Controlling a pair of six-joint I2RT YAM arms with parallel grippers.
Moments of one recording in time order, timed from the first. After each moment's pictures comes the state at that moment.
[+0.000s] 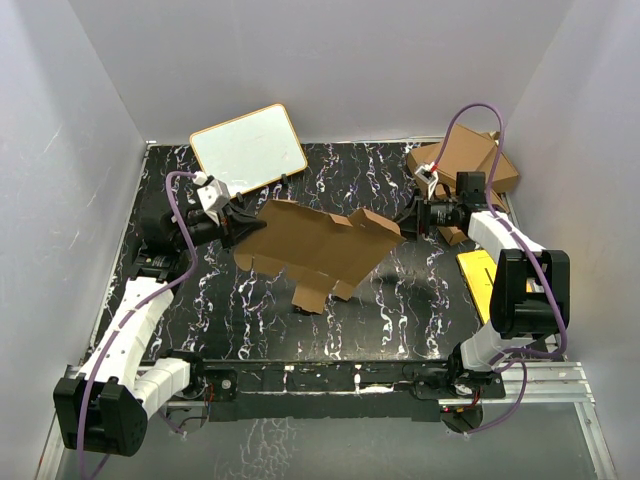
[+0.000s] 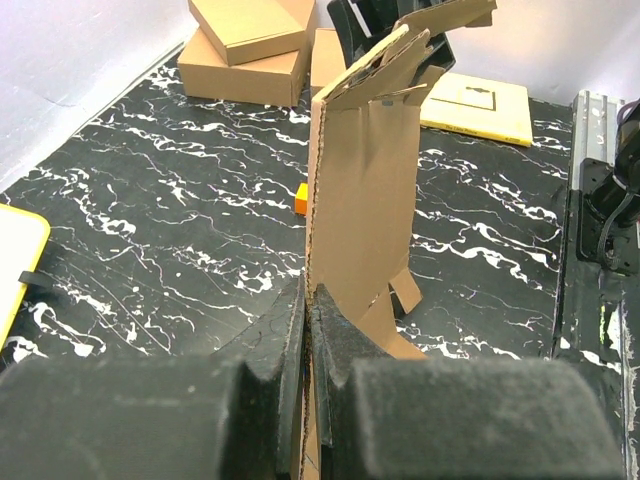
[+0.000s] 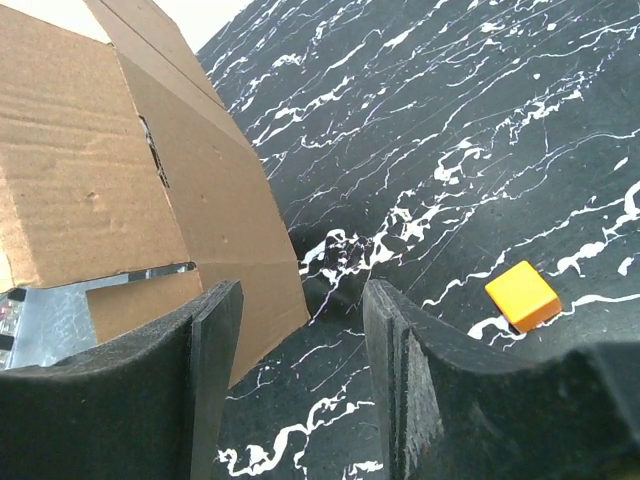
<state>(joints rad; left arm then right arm) -0.12 0.99 0.77 0.10 1.04 0.07 -0.06 1.59 1.00 -0.24 -1.39 -0.24</state>
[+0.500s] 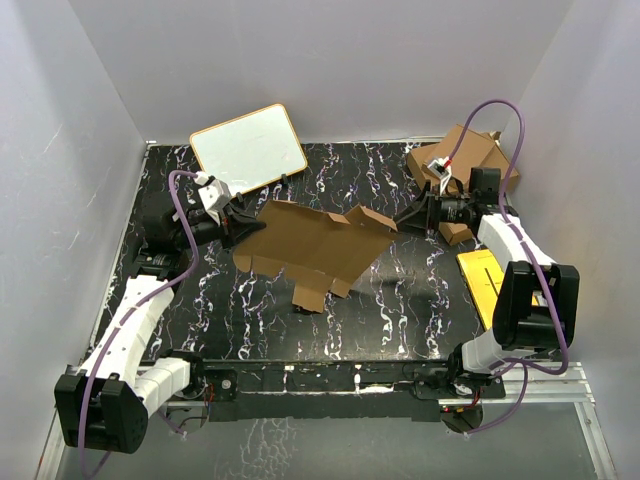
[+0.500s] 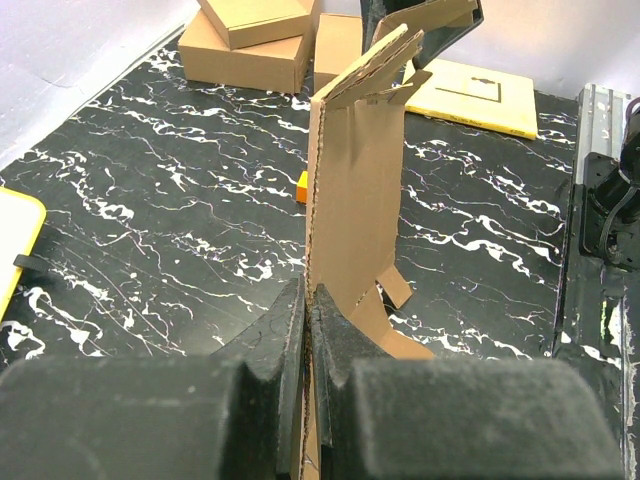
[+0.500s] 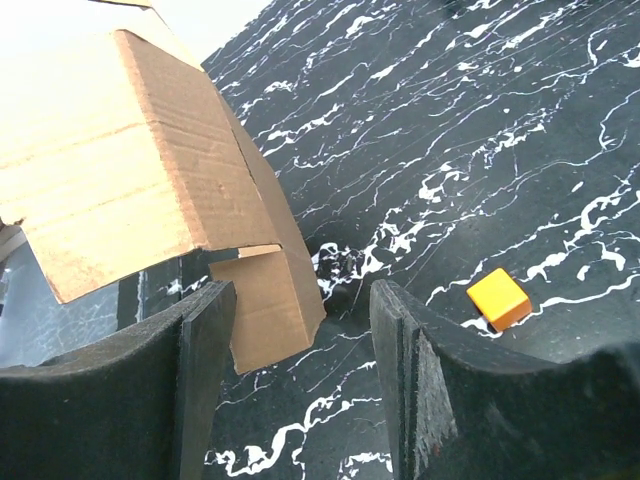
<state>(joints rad) -0.11 1.00 0.77 0.06 1.03 0.10 -0.12 1.51 1.00 -0.23 -1.40 -0.22</state>
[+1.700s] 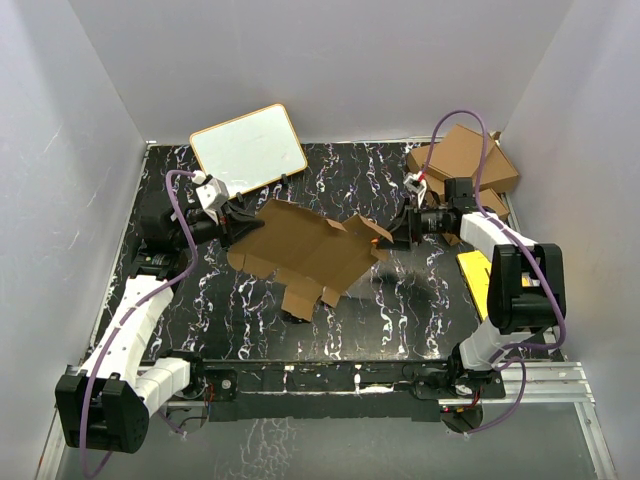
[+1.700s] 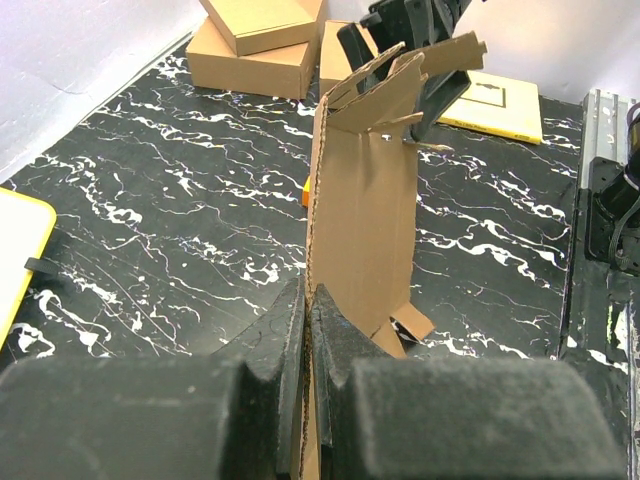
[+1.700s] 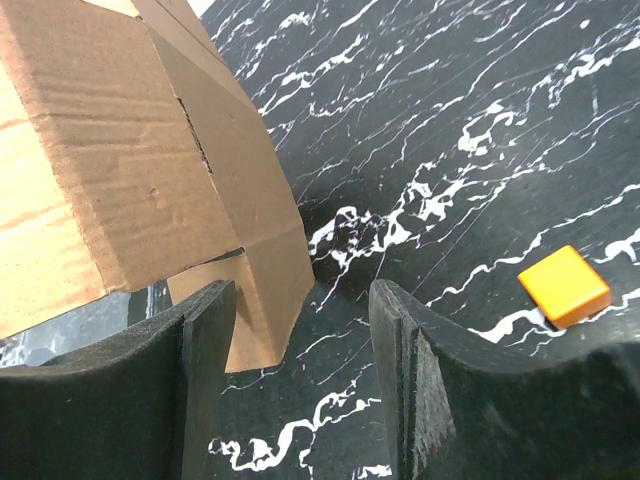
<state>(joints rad) -0.10 1.00 0.77 0.08 1.04 0.09 -0.02 1.62 0.98 -0.30 -1.36 -0.32</state>
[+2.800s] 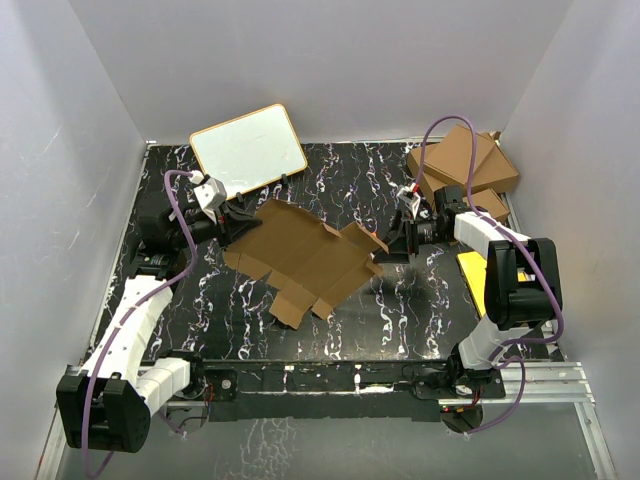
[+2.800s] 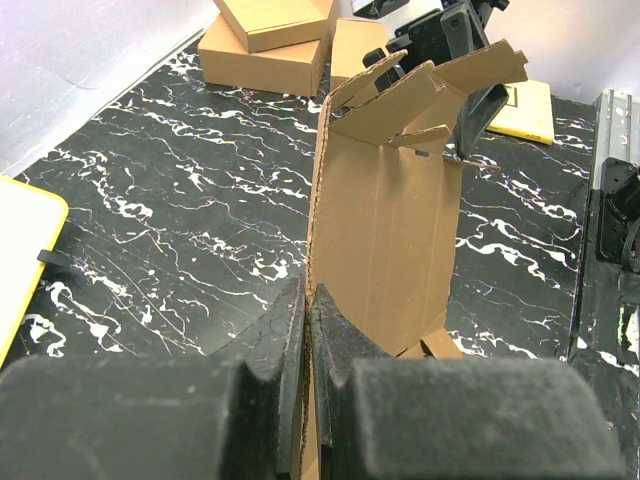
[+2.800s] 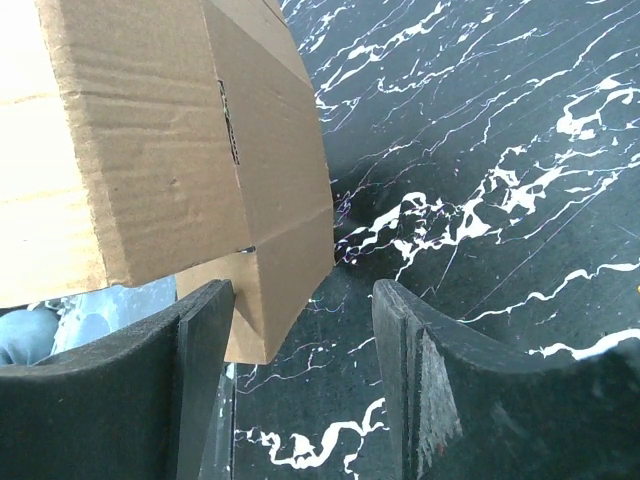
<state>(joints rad) -0.08 1.00 0.77 0.08 1.03 0.09 0.03 1.66 0.99 -0.55 -1.44 -0.54</state>
